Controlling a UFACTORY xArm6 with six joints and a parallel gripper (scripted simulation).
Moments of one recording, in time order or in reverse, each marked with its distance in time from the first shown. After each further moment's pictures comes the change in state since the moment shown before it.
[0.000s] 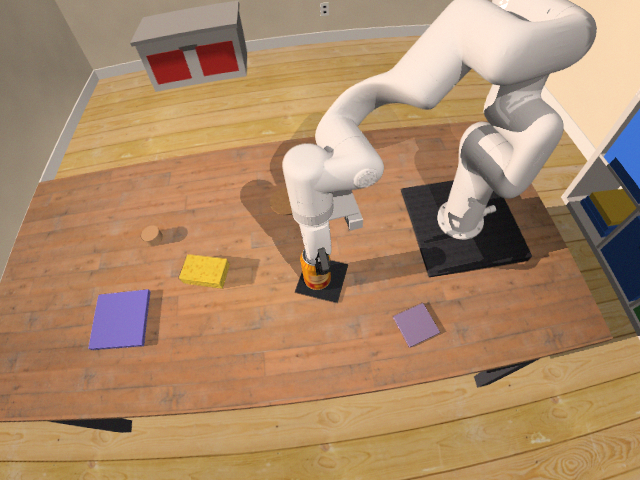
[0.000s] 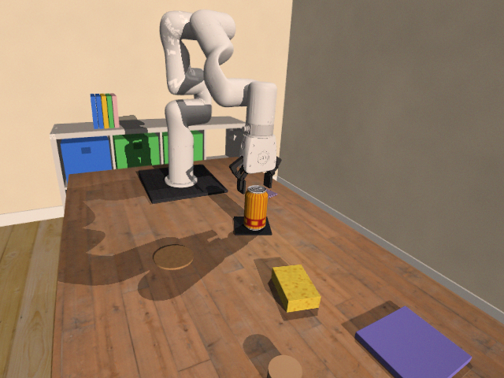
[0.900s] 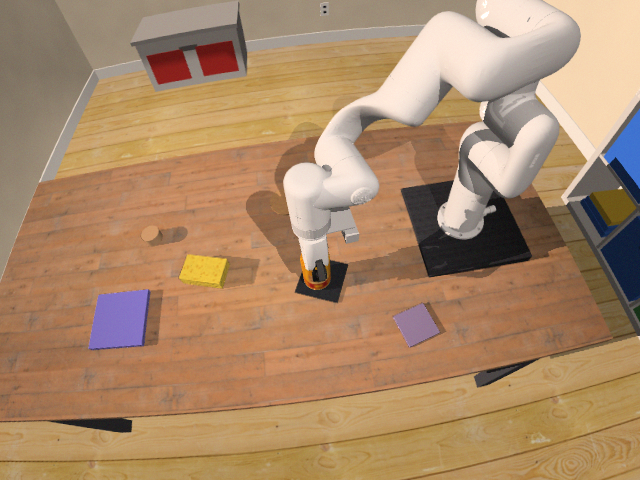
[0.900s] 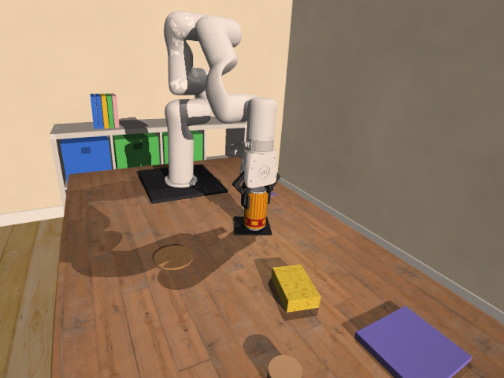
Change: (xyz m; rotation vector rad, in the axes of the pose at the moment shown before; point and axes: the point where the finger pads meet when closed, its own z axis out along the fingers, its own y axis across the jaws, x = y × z) arm -0.009 0.001 0.040 -0.003 -0.017 0.000
